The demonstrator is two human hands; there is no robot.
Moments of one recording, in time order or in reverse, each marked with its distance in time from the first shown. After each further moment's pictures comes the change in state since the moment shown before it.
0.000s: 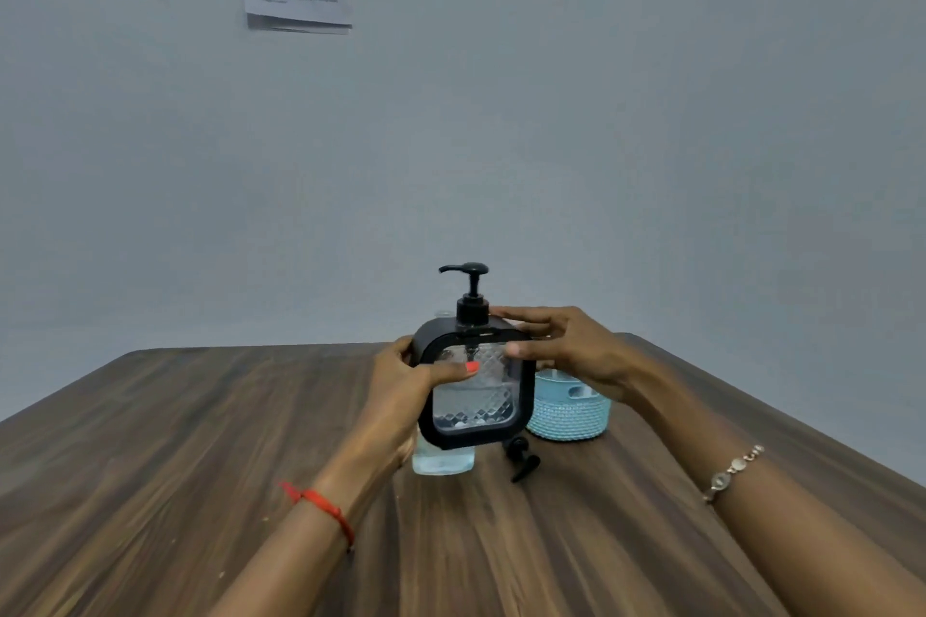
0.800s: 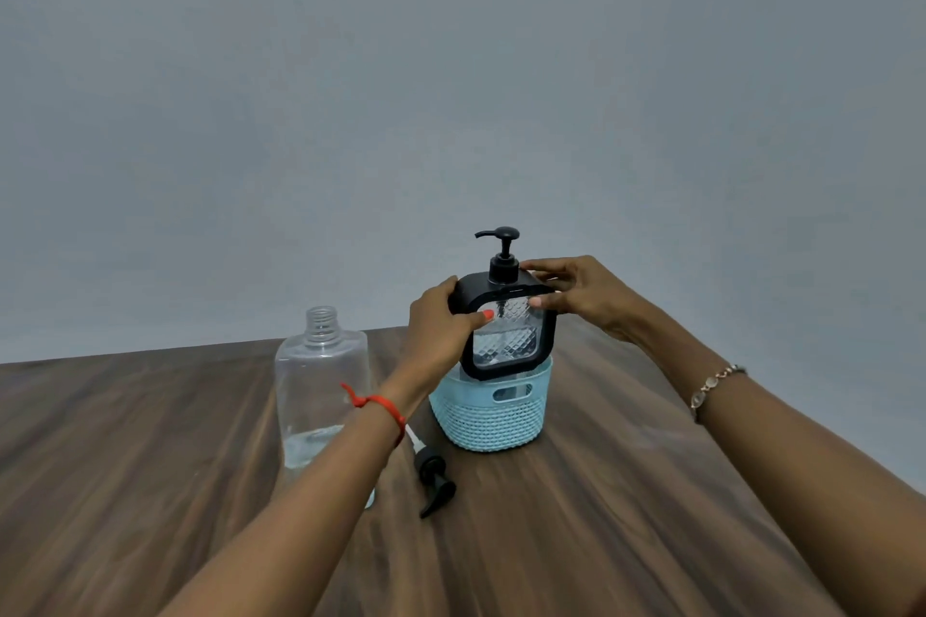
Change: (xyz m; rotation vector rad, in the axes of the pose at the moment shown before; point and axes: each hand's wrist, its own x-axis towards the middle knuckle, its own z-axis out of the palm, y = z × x) left_hand 0.127 -0.076 0.122 0.518 -0.179 0.289; right_hand 0.052 0.083 -0.146 -0.148 0.240 0.033
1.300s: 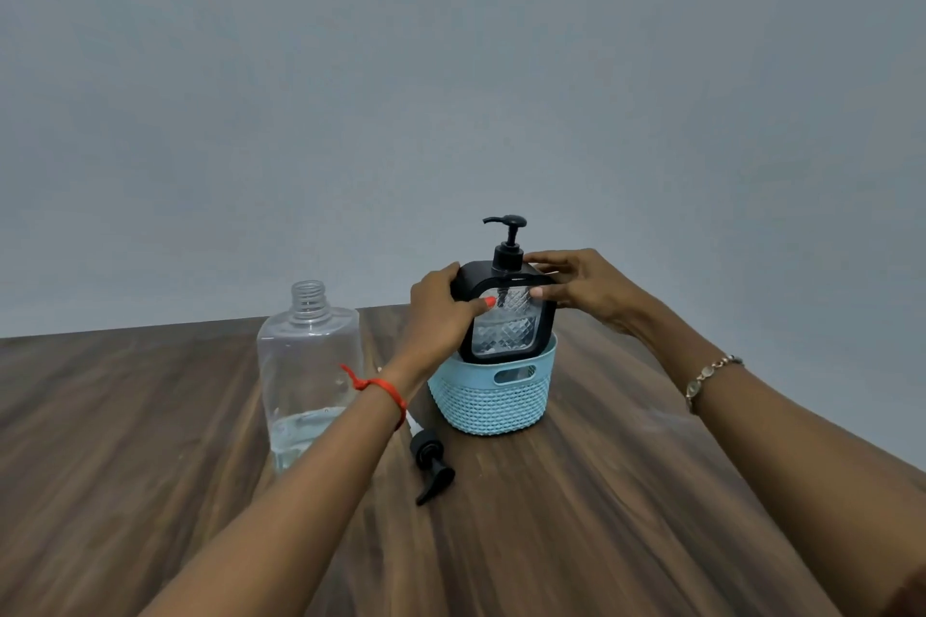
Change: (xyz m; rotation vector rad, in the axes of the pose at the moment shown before) left_hand 0.011 -0.025 0.006 0.129 0.007 0.026; right_hand 0.011 0.026 0.008 0.001 0.001 0.056
